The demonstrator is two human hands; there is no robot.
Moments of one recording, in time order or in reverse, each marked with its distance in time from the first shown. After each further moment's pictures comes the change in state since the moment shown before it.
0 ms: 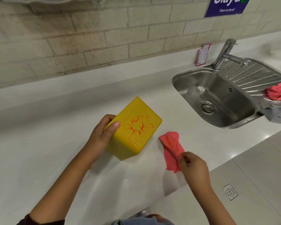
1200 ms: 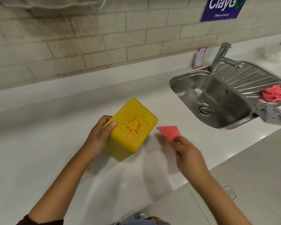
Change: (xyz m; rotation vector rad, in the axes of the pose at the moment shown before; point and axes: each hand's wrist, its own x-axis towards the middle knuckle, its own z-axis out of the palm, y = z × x) left_hand 0.000 0.002 0.000 -0.009 0.009 -0.003; right_hand 0.006 -0.051 -0.040 -0.129 0.008 -0.586
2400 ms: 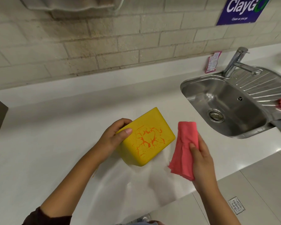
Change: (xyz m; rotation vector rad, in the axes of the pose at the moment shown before) left_hand 0.002 0.001 0.004 -0.063 -0.138 0.085; right_hand 0.005 0.002 0.019 1.002 0.241 0.591
